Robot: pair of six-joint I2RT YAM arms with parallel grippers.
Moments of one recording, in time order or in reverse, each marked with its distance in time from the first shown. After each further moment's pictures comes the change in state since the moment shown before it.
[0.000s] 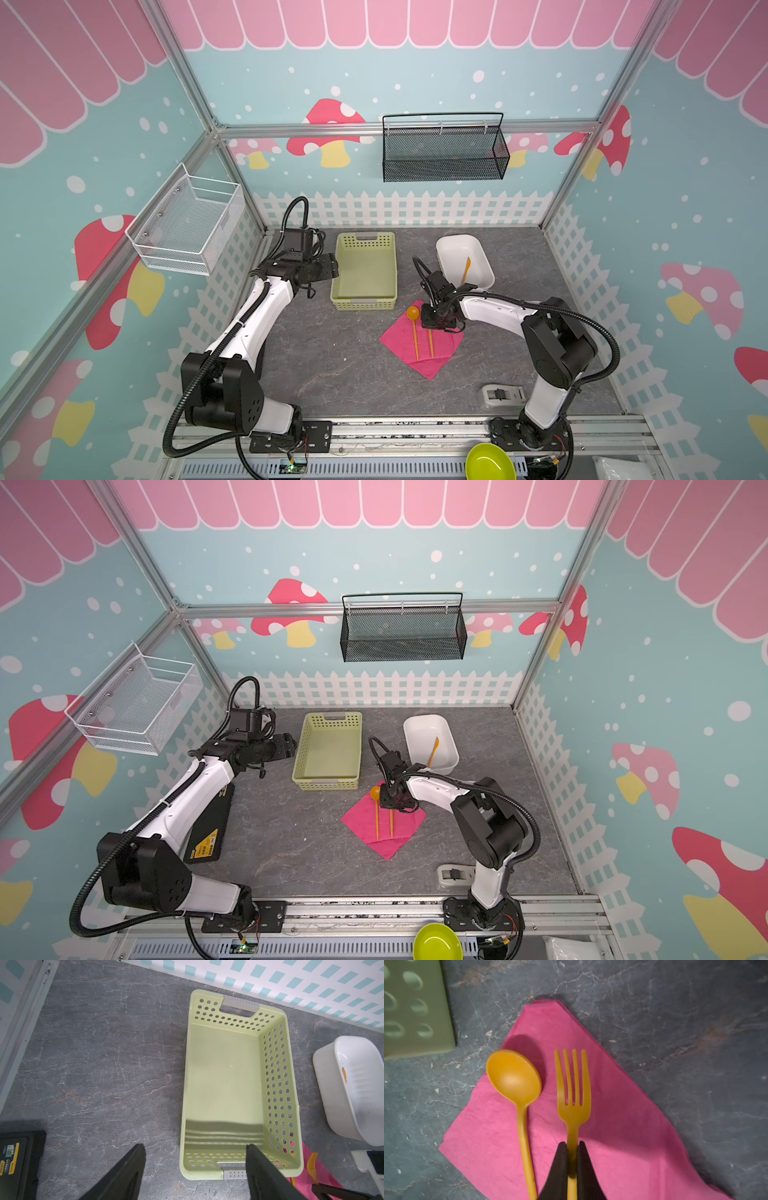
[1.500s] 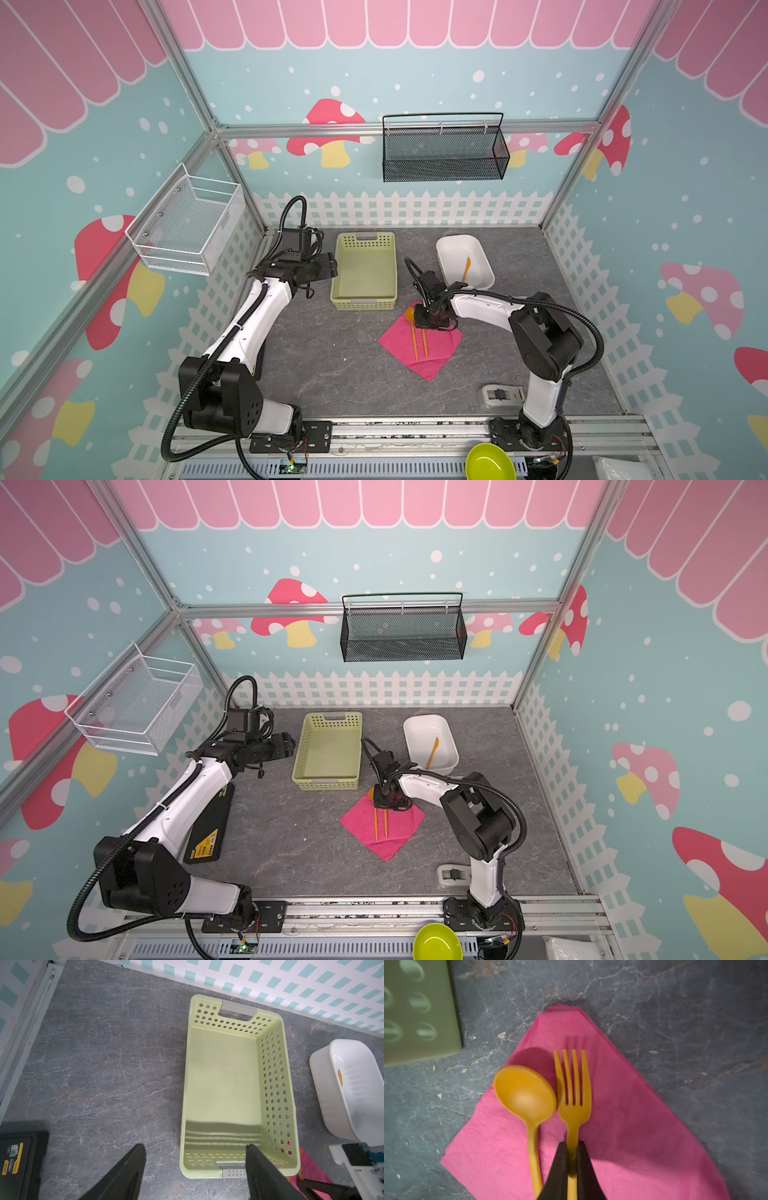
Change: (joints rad) left arm 0.005 -0.017 0.000 0.000 0.002 0.000; right arm 0.026 0.075 0.063 -0.007 -0.018 -0.007
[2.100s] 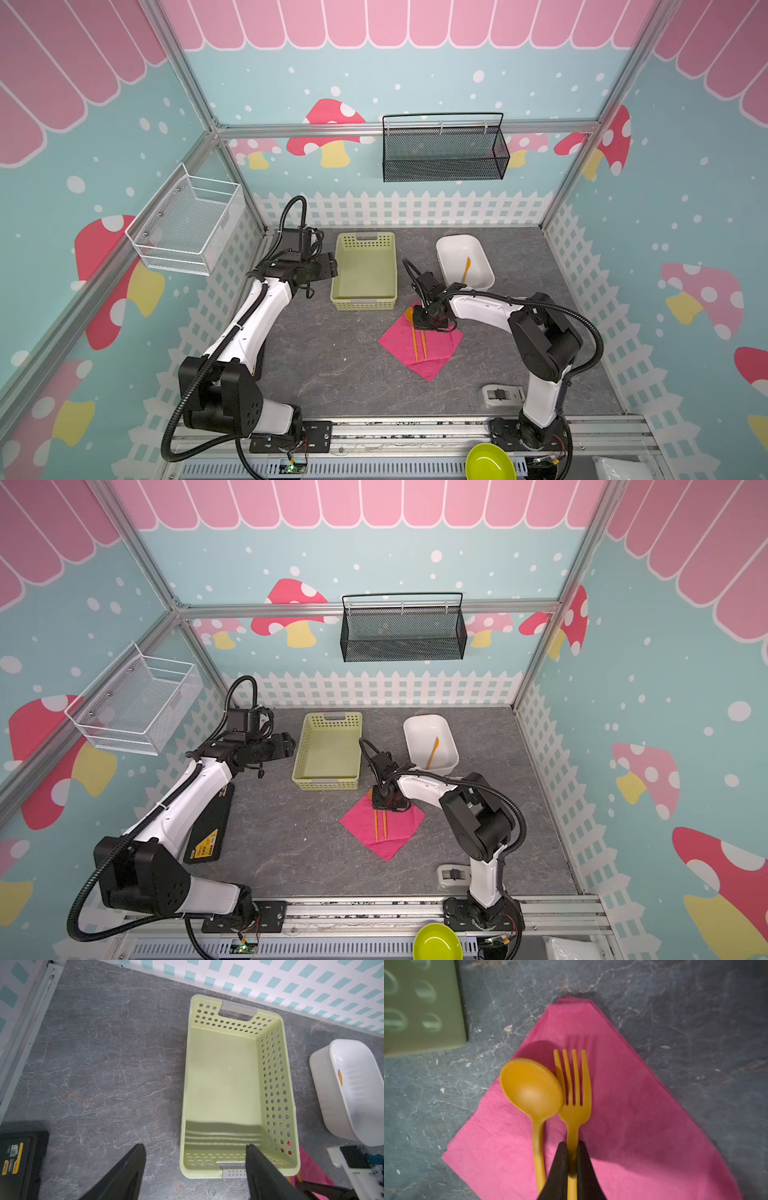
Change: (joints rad) left arm 0.000 0.000 0.000 0.000 0.000 0.000; right arm 0.013 0.000 0.000 0.000 -0.001 -0.002
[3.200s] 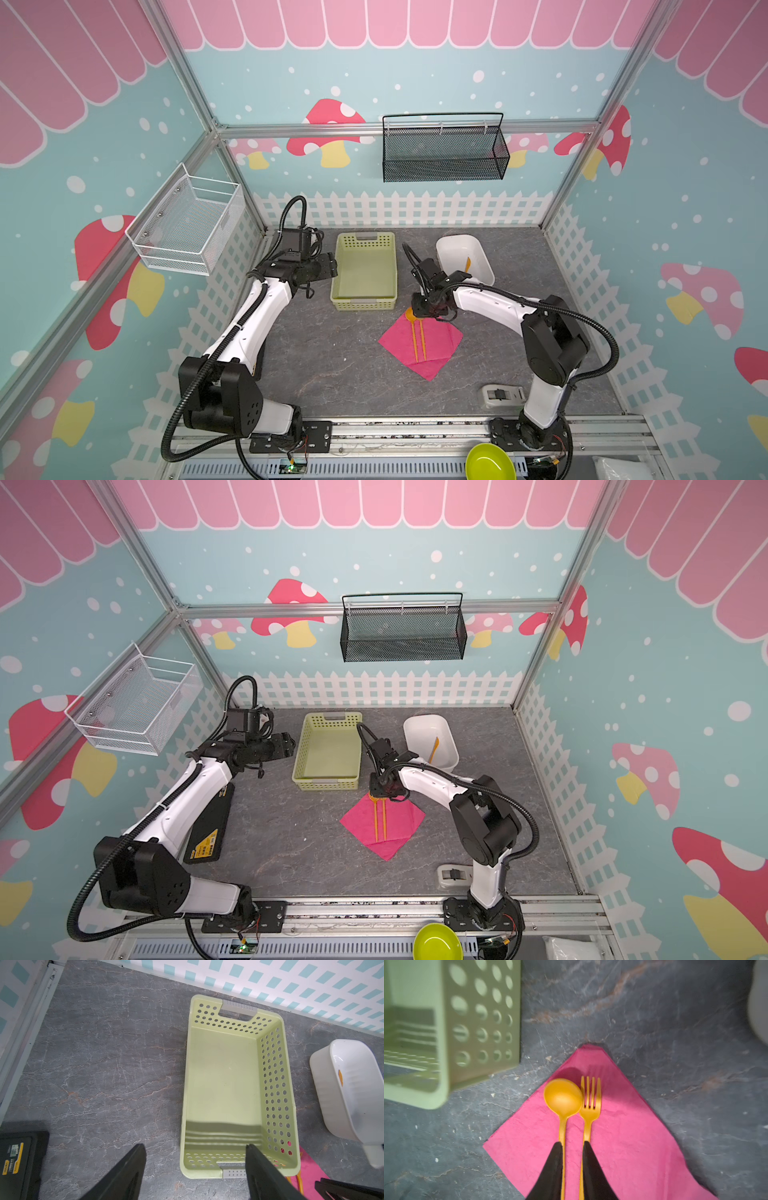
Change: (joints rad) left arm 0.000 0.000 0.000 0.000 -0.004 0.000; right arm -0.017 -0.050 0.152 -0.116 0.047 -0.068
